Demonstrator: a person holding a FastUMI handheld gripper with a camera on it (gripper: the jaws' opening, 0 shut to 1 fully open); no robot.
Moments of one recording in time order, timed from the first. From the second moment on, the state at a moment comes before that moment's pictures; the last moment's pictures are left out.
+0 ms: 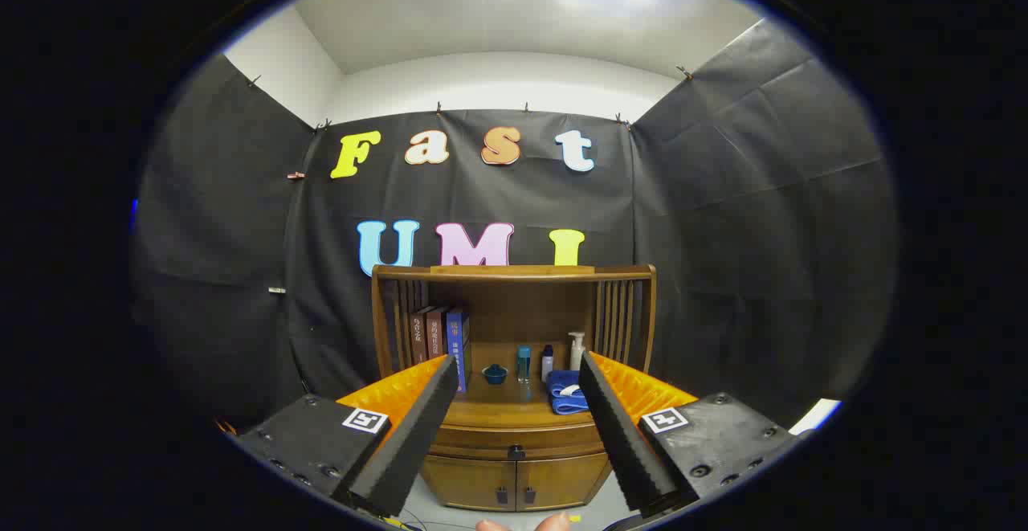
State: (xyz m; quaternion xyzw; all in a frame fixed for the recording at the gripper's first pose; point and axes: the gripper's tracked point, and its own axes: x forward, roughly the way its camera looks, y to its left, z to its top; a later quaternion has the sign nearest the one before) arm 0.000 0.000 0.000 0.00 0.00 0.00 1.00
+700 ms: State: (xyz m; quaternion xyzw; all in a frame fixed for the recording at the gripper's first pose) arm -0.003 -0.003 -0.001 -0.01 0.00 0.00 1.00
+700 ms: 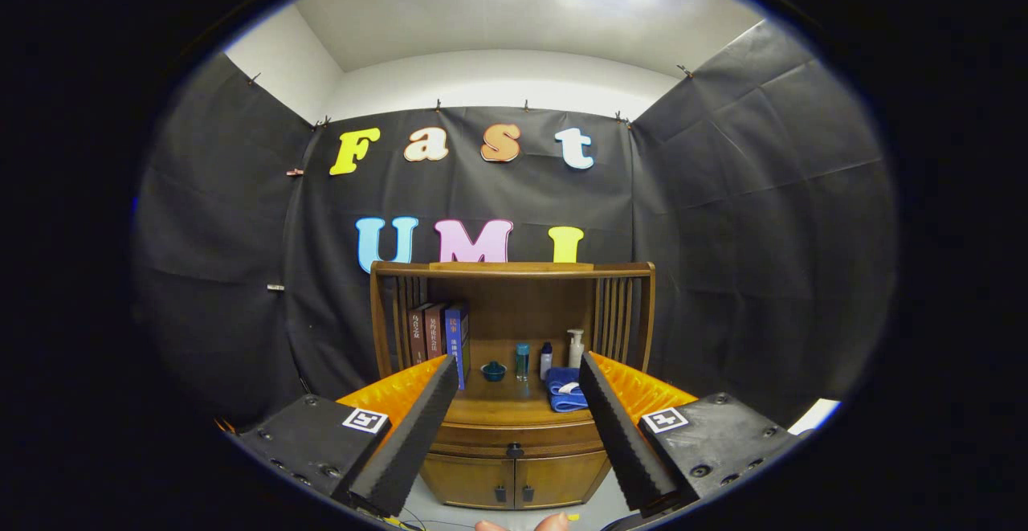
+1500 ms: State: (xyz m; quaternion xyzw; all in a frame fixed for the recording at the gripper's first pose) arm 0.082 0.015 -0.072 -0.01 0.03 0.03 1.00
